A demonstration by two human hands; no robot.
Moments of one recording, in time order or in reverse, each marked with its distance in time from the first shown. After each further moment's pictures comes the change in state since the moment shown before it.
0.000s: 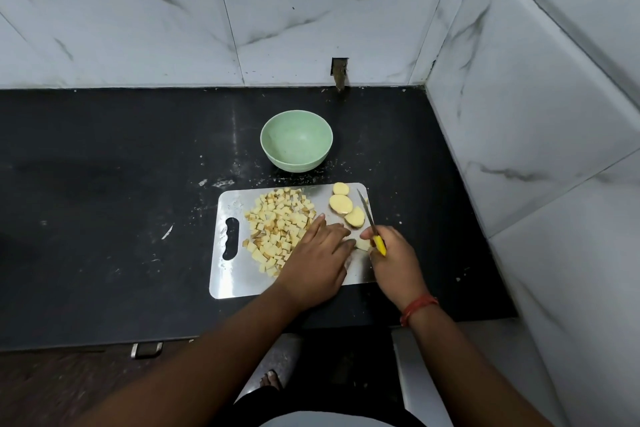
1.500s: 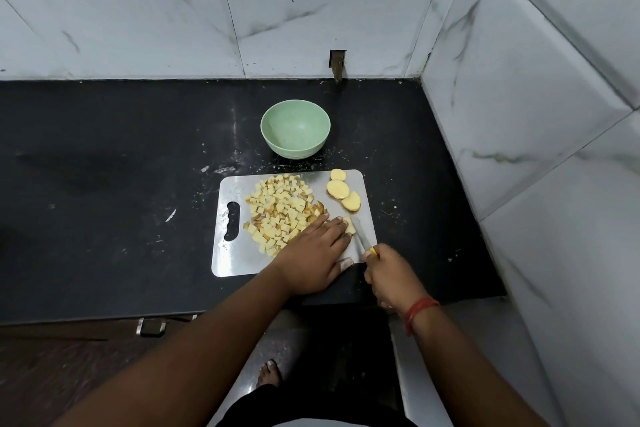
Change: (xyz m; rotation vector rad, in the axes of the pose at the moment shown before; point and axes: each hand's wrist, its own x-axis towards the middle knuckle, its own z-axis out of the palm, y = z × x) left_hand -0.013 0.001 -0.003 0.136 -0.203 0.141; right_hand -0.045 -0.005 -0.002 0.076 -0.237 0.460
